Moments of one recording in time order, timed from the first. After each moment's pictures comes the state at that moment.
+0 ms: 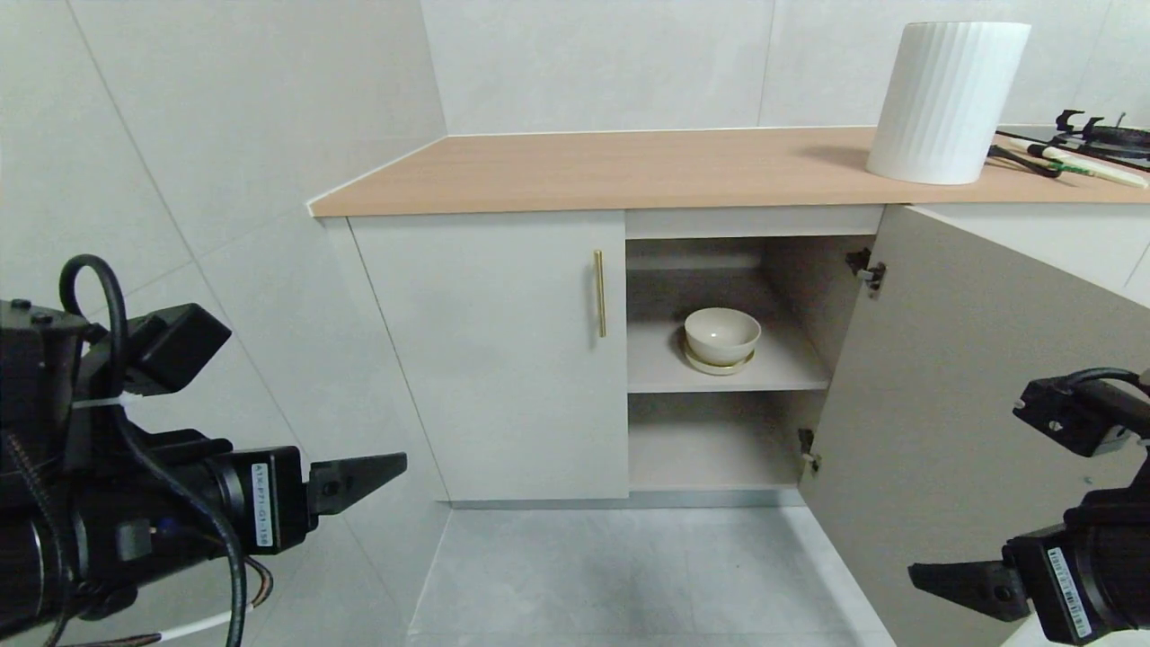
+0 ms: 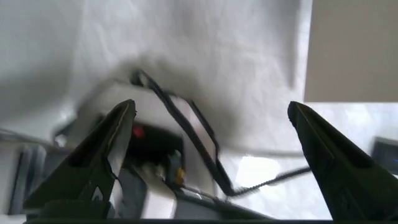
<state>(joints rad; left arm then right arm) -0.47 1.21 -0.75 0.10 0.15 -0.38 0.57 1.24 -0.80 0.42 -0.13 0.31</state>
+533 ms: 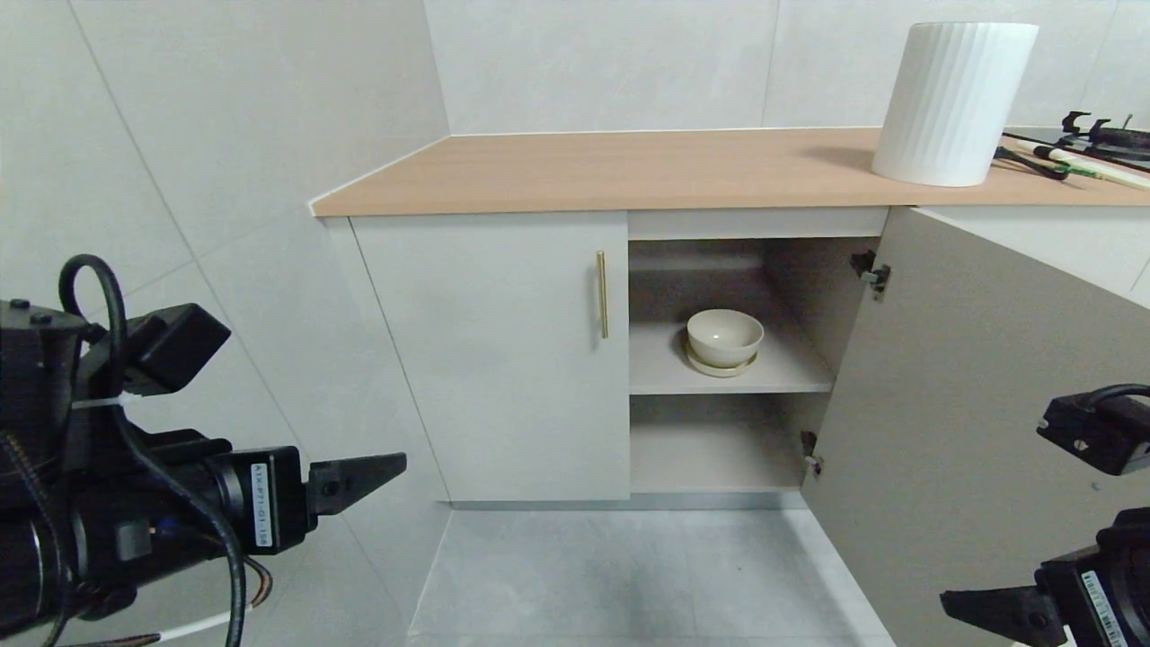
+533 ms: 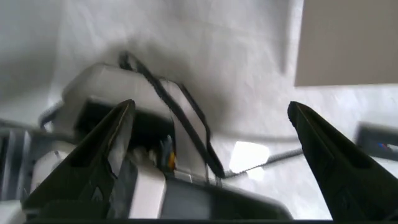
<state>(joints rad) -0.47 1.21 -0.75 0.10 0.15 -0.38 0.57 1.21 -0.83 0.53 -0.14 0.30</state>
